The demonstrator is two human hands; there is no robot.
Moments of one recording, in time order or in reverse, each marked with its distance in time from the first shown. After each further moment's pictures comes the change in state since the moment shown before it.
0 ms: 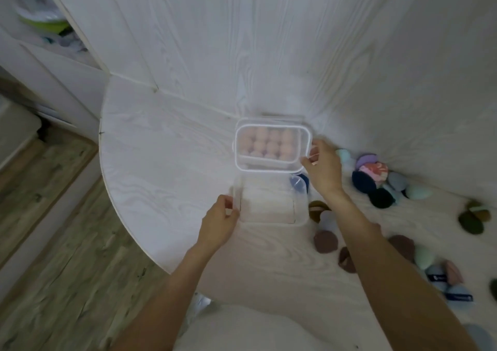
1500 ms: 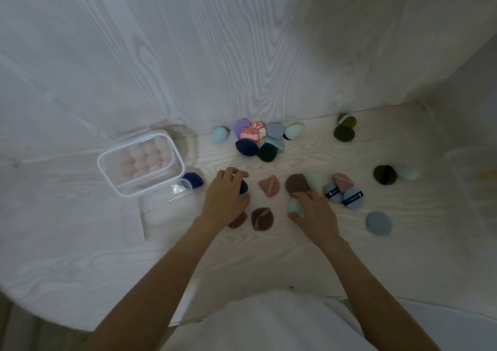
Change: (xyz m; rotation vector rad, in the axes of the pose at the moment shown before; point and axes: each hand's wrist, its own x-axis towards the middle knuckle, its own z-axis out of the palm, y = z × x) left_hand -0.012 0.145 0.170 0.722 -0.141 0.873; right_hand -0.184 0.198 -0.092 -0.187 -0.010 0.327
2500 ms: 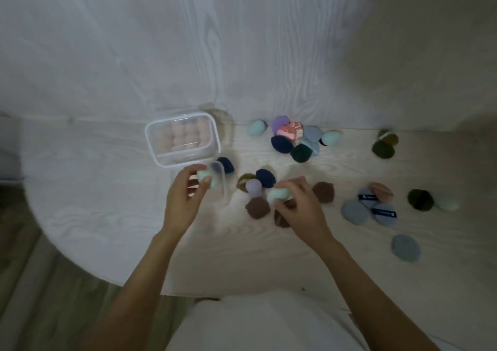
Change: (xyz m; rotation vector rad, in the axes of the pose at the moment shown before) left_hand -0.095 -0.068 -0.052 -0.690 0.427 -0.377; right_hand -0.011 -0.087 -0.007 0.390 0.002 -0.329
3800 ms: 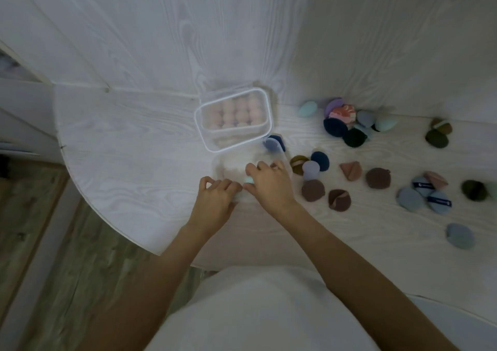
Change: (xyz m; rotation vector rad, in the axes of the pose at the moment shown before) left_hand -0.019 -0.094 -0.063 0.805 -0.275 0.412; right_hand 0.041 -0.102 0.161 -0.770 -0.163 -0.283
